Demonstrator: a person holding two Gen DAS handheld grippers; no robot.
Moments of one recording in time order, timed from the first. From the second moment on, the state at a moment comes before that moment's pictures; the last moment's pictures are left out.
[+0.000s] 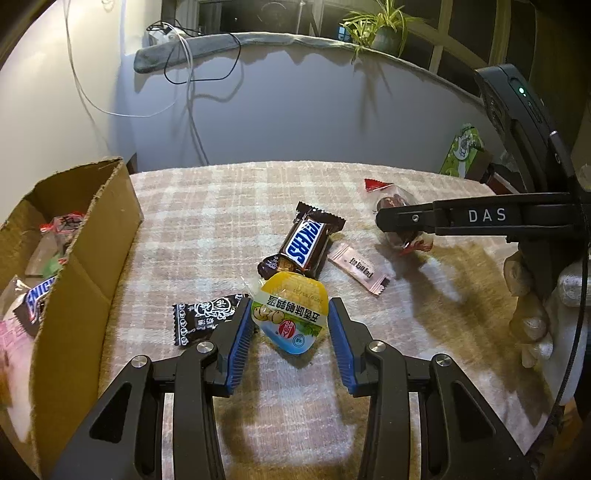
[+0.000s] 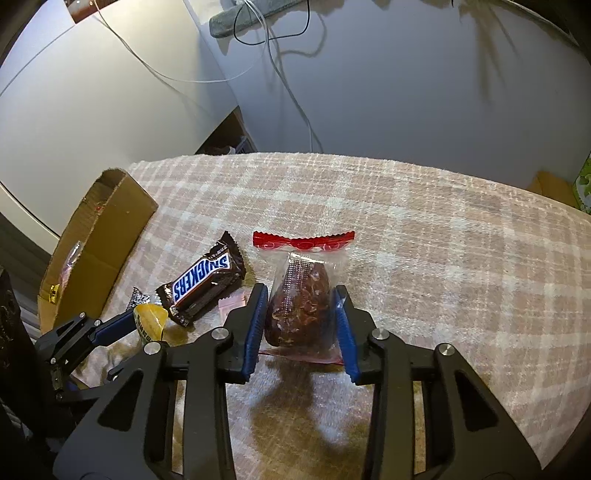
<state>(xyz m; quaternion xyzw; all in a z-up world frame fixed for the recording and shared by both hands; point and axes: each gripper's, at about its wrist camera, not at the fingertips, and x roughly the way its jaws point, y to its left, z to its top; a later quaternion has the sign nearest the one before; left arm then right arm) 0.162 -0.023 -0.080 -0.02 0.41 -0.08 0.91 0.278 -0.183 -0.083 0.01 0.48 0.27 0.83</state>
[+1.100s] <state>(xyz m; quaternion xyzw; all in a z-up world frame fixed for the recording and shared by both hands) 0.093 0.060 -0.004 -0.06 0.32 -0.03 0.95 0.199 -0.095 0.009 -0.03 0.40 0.35 0.84</state>
